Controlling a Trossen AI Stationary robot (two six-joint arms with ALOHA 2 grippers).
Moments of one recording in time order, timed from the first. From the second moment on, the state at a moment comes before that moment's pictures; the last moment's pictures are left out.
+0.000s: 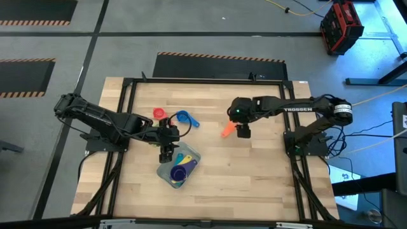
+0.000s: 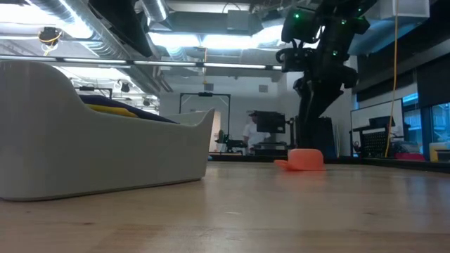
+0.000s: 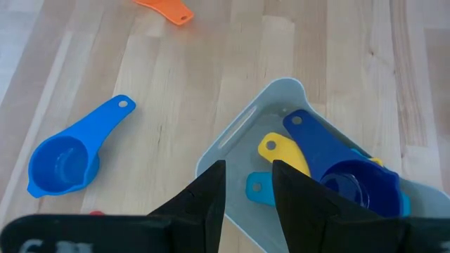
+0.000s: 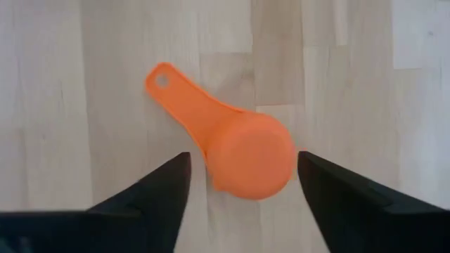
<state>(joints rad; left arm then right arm) -0.26 1.26 1.03 -0.69 -0.22 -0.34 -0.21 1.47 1.00 -0.70 0.07 -0.20</state>
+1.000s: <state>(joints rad) -0.26 1.26 1.03 -0.68 -0.22 -0.34 -0.35 1.68 0.99 -0.62 -0.10 -0.24</state>
